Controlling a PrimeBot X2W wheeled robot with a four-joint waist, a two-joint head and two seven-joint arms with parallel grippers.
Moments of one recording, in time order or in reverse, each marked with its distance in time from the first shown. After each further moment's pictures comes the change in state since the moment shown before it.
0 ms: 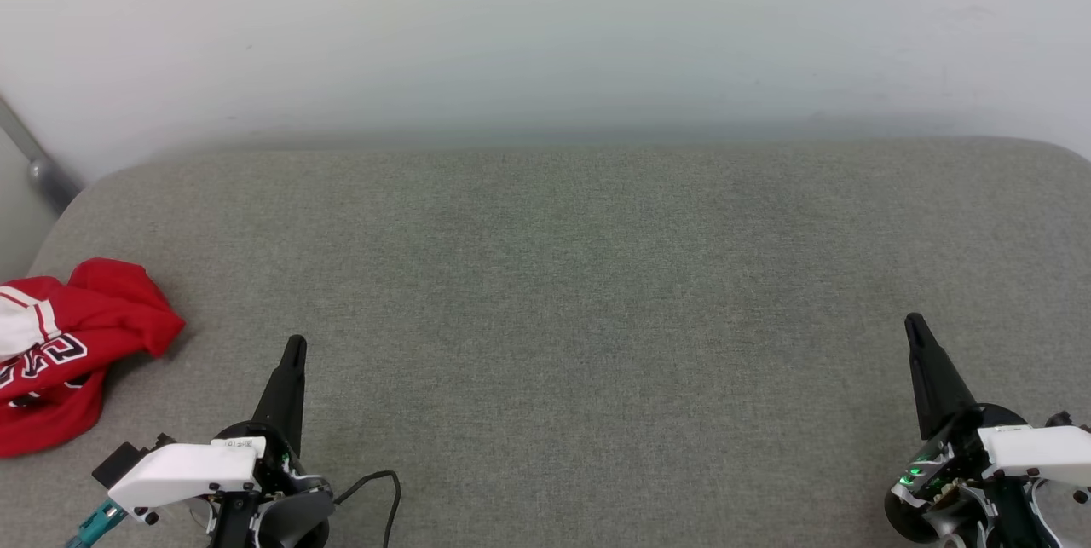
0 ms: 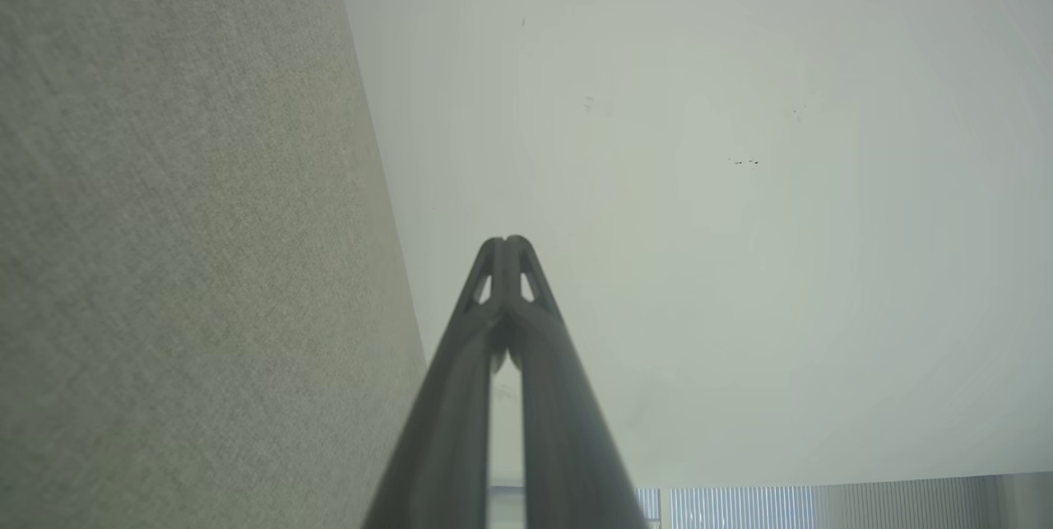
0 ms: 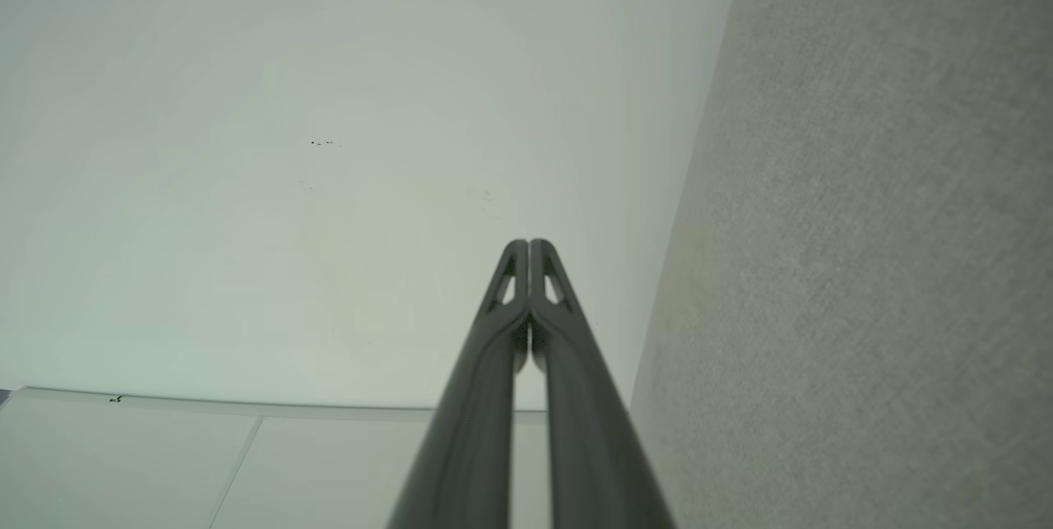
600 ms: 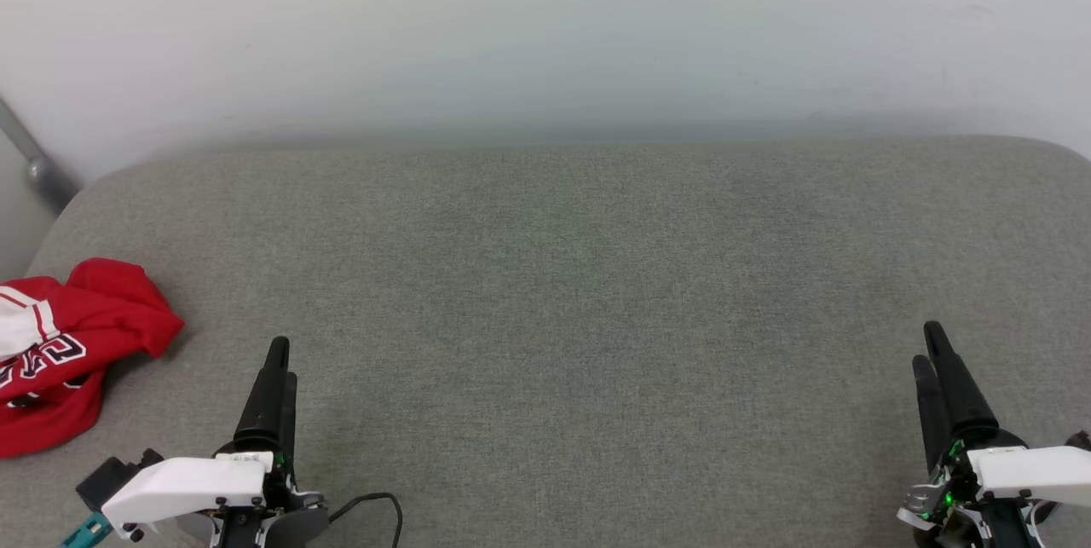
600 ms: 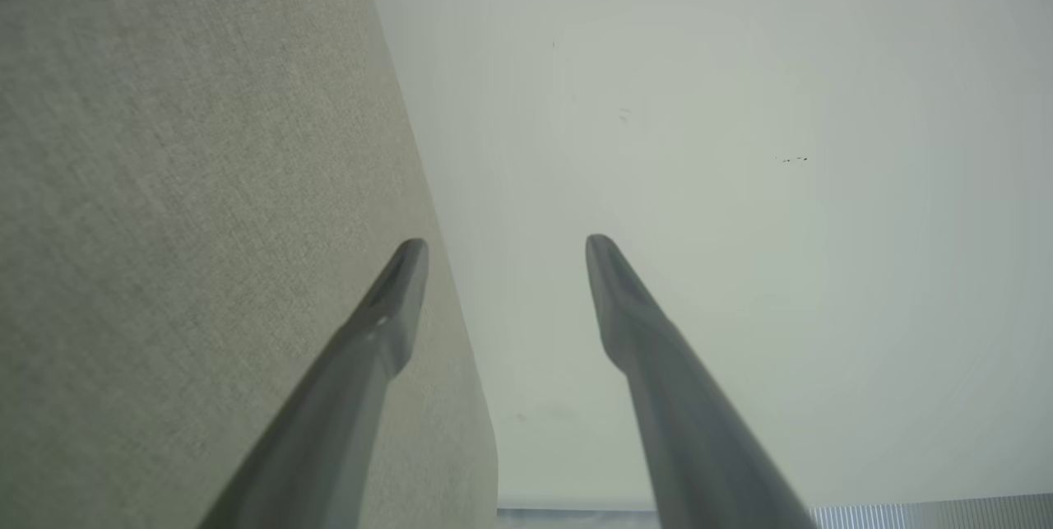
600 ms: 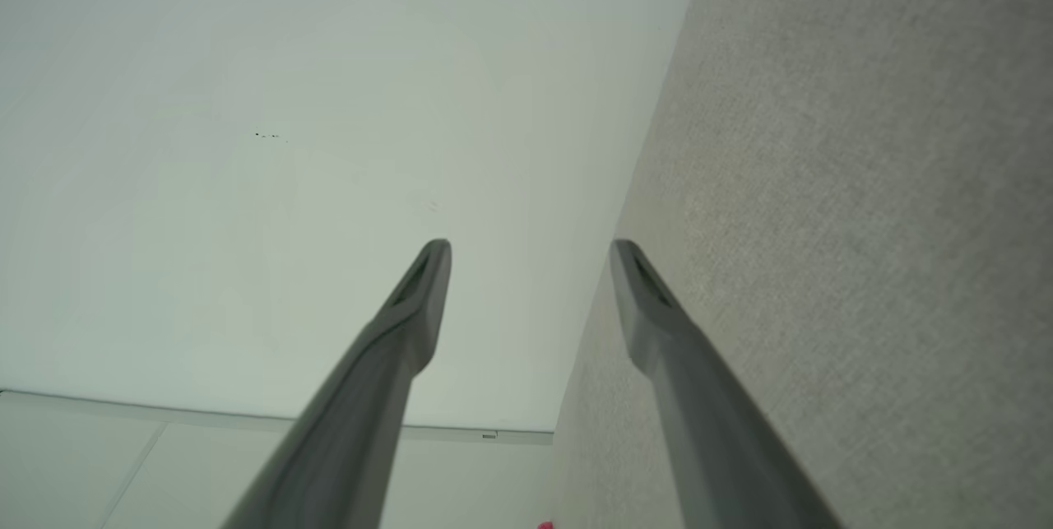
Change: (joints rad) left arm 0.040 -0.004 0.002 -0.021 0.108 0.017 -0.055; right arm 0.044 0.001 -0.008 0.000 -0.139 0.000 -0.055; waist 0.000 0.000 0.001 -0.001
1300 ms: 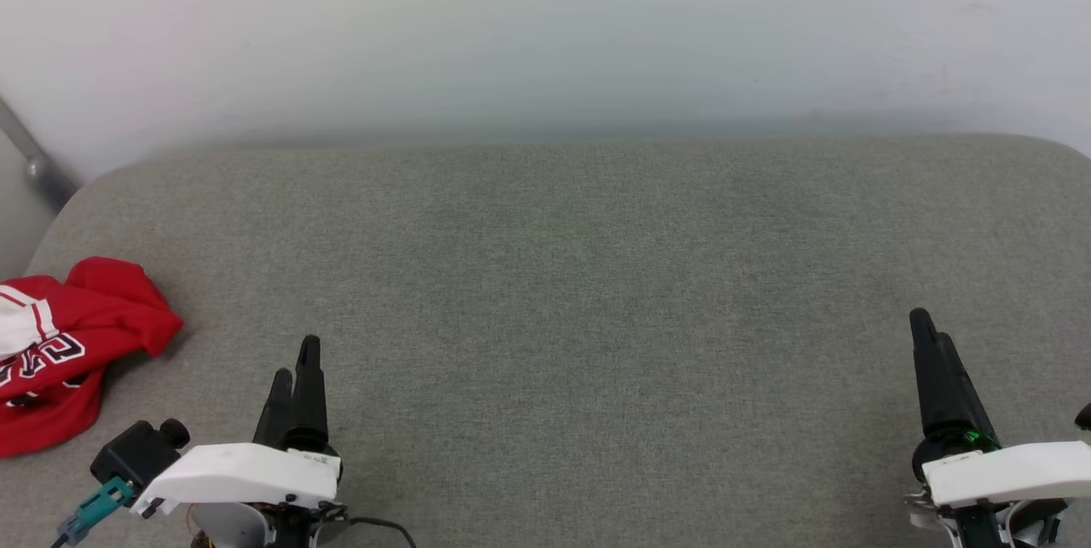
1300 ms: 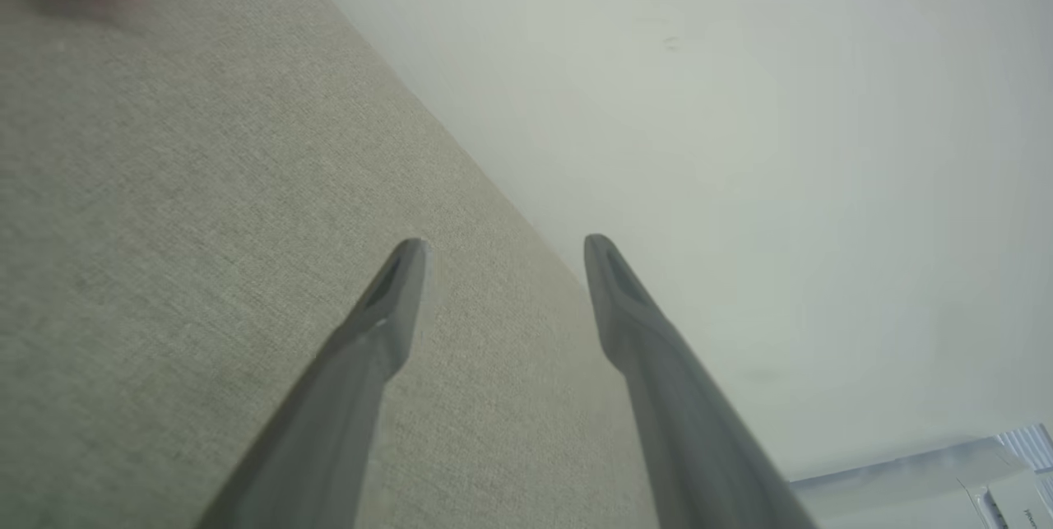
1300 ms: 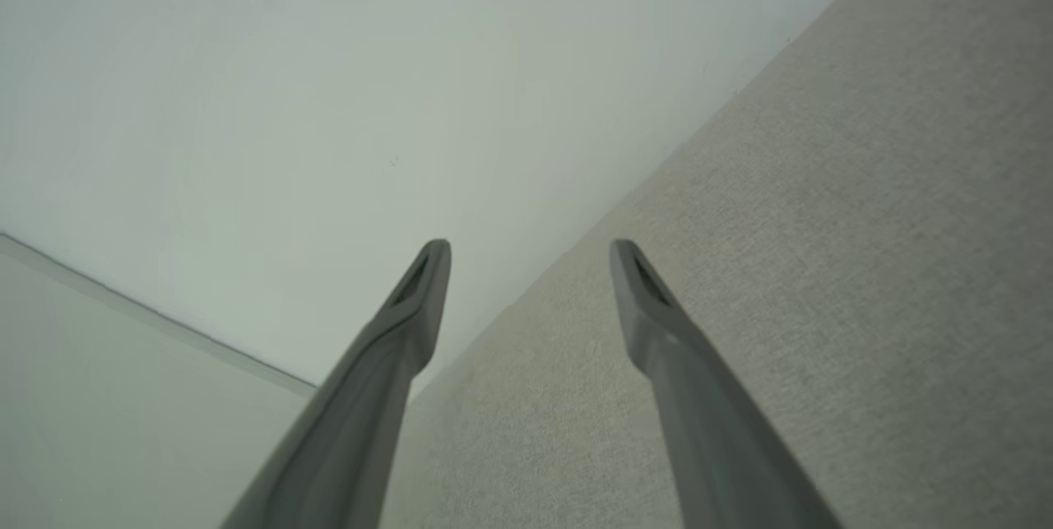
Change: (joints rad) left arm 0.032 0.002 -0.081 -0.123 0.507 0.129 -0.086; right arm 0.047 0.000 0.031 -0.156 -0.506 0.000 -0.087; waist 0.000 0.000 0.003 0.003
